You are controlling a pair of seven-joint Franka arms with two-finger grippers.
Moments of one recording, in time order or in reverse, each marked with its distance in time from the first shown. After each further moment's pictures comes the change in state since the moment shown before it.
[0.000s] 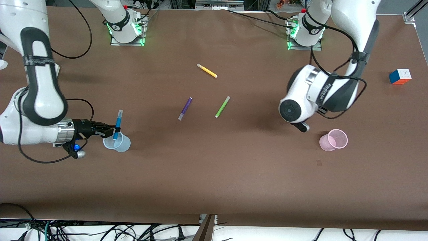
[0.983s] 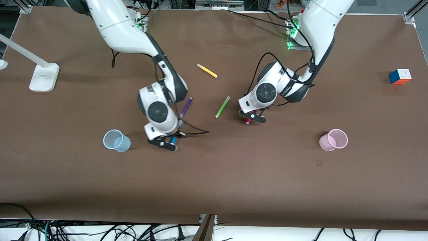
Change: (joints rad) left arm -0.160 0.018 -0.016 -0.265 -0.527 0.691 -0.530; right arm 0.529 0.122 0.003 0.021 -0.593 0.454 0.628
